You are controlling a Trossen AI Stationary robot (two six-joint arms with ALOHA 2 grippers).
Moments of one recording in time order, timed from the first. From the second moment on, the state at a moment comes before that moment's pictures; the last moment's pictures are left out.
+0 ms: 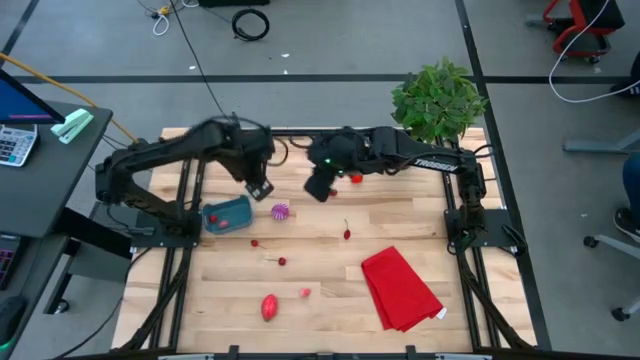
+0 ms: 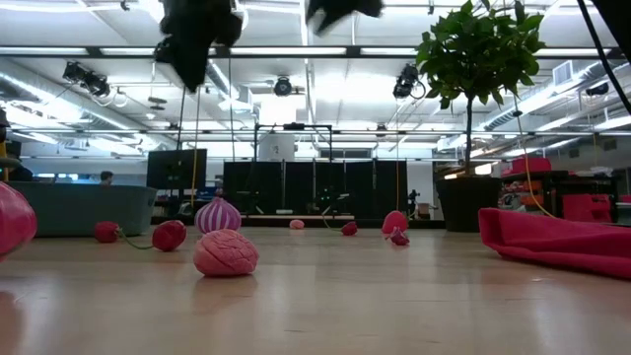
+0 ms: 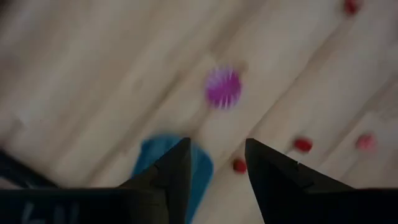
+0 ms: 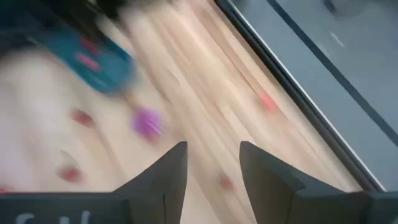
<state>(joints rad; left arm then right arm) 0.29 1.43 1.49 -1.34 -0.02 -0.40 -0.05 1.98 2.30 -1.29 0.35 0.42</state>
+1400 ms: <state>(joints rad) 0.38 1.57 1.64 -1.18 -0.03 -0.24 -0.30 1.98 1.55 -1.23 0.41 -0.06</state>
